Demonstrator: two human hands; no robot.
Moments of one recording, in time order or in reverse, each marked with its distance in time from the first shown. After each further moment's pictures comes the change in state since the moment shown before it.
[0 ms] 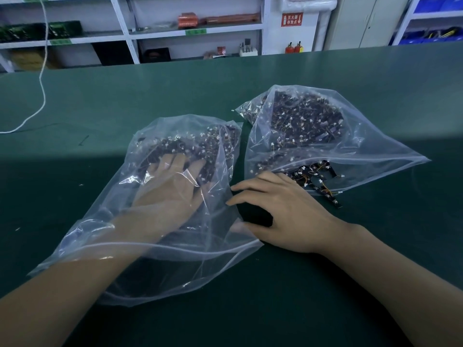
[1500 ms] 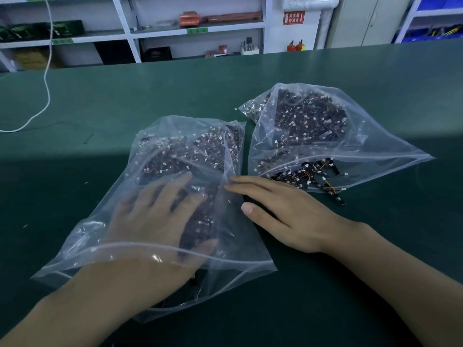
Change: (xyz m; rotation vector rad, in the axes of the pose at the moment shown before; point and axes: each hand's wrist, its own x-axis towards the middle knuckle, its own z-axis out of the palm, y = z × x) left_hand -0.076 -0.023 0.013 0.214 0.044 0.168; right_hand -0.005 -0.008 -0.006 0.219 -0.106 0.073
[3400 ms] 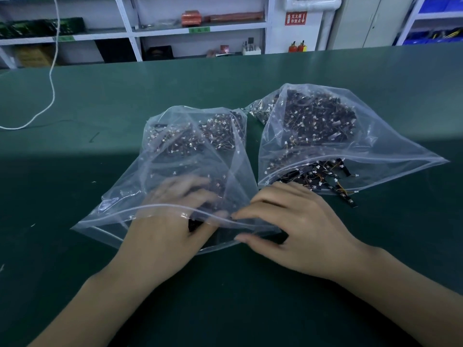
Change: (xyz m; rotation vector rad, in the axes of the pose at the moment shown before) left_hand 0.027 -0.020 0.036 -0.420 0.266 0.046; right_hand -0.005 -0.032 0.012 -0.173 0.418 -0.261
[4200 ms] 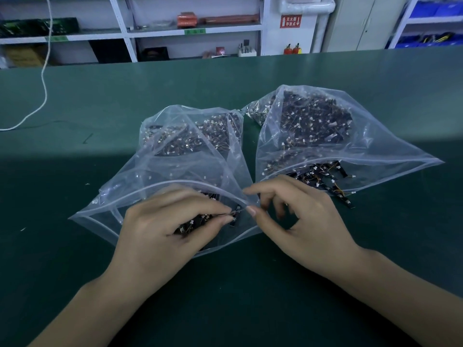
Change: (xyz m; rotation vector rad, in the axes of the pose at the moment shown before) left_hand -0.007 0.015 -0.007 -0.319 0.451 0.371; right_hand -0.006 0.005 0.008 0.244 0.173 0.237
